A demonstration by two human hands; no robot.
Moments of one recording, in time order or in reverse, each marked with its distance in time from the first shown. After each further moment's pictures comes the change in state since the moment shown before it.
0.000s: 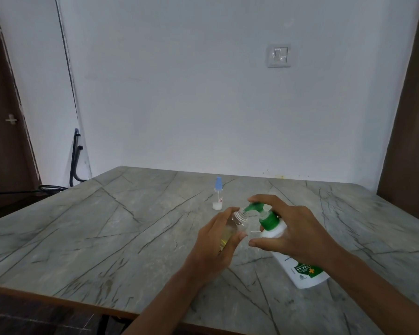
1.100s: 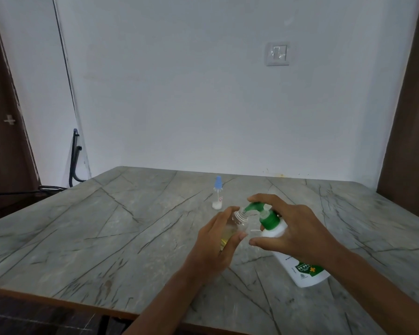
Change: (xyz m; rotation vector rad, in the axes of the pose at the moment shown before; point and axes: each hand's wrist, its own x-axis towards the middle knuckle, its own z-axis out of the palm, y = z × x) left_hand 0.000 -0.002 0.000 0.012 -0.003 0.007; right_hand 0.000 0.004 0.002 -0.004 0.000 -0.034
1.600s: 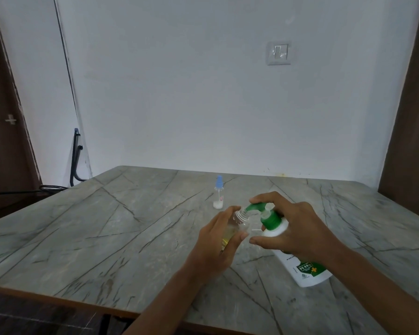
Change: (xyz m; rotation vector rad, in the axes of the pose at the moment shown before) left_hand -0.002 -0.002 0.001 0.034 -0.016 -0.015; right_hand 0.001 -0.002 -0.001 0.038 0.012 0.028
